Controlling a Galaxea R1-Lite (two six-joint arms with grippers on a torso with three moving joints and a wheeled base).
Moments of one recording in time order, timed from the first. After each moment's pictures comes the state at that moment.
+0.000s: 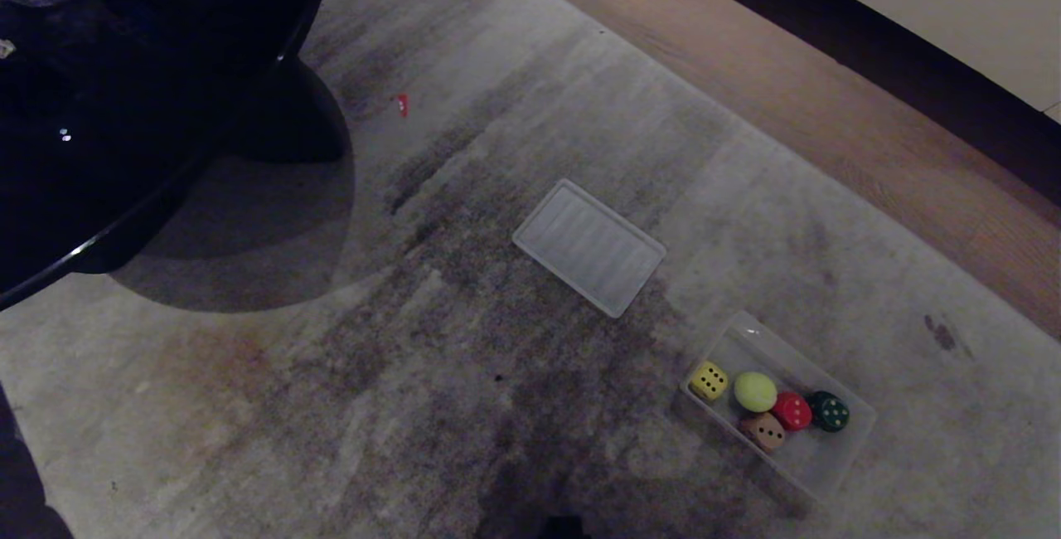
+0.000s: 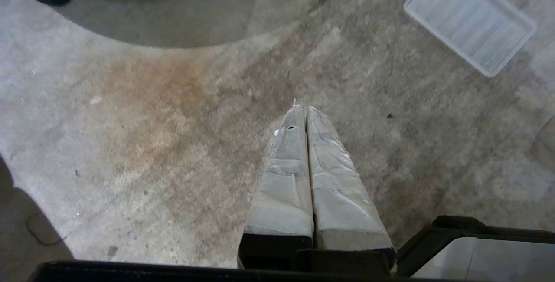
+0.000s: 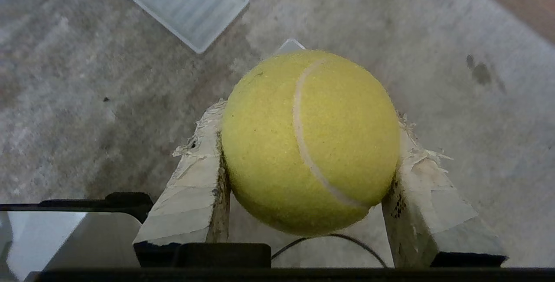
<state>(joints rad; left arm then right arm) -0.01 0.00 0.00 0.00 0.03 -0.02 0.01 0.00 0.00 -0.03 0.02 -0.01</state>
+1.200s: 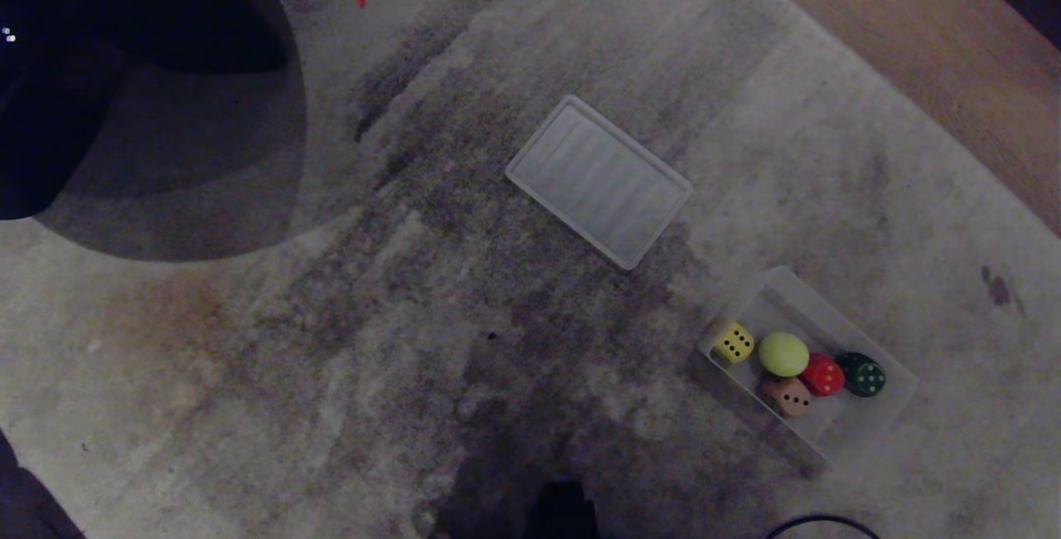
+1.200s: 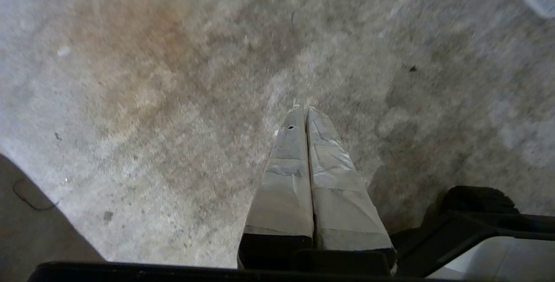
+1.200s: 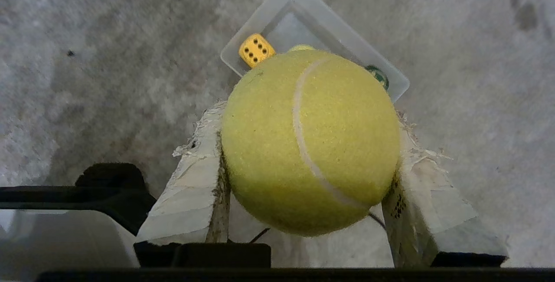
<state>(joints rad) -0.01 0.00 0.00 0.00 0.03 -0.02 0.01 0.00 0.00 -0.03 0.01 -0.01</state>
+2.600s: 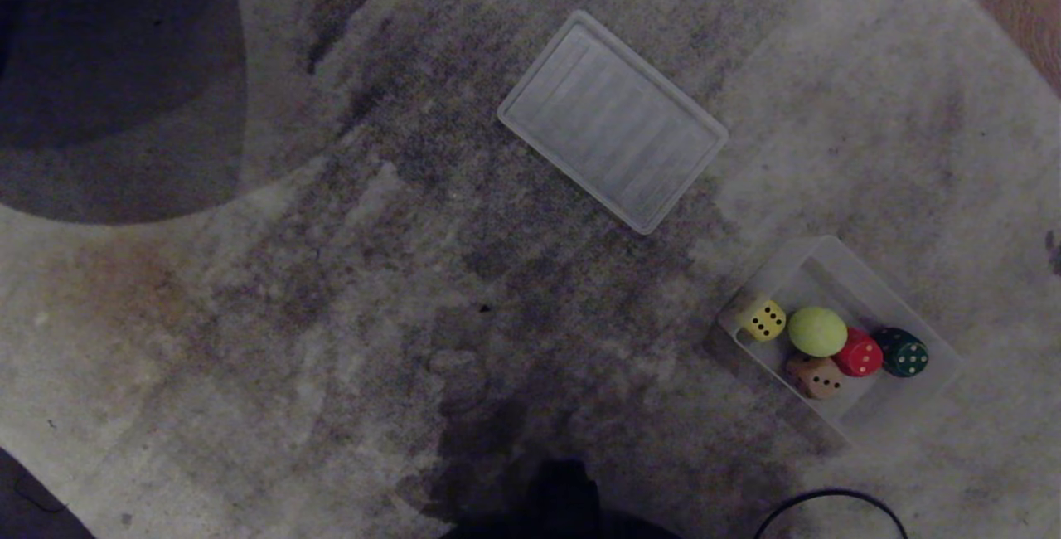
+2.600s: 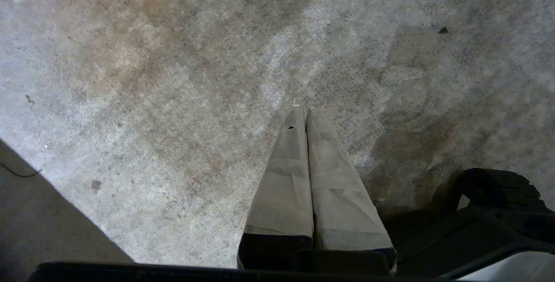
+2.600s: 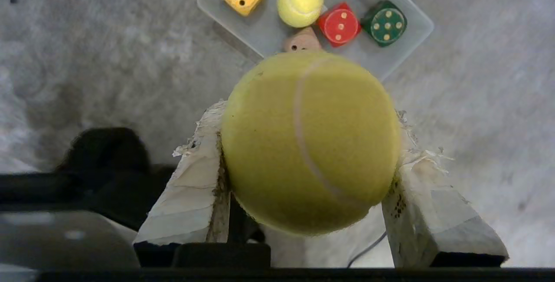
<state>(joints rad) -0.01 0.00 0.00 0.00 0.04 -0.05 0.01 0.24 -0.21 0.10 0.00 0.05</state>
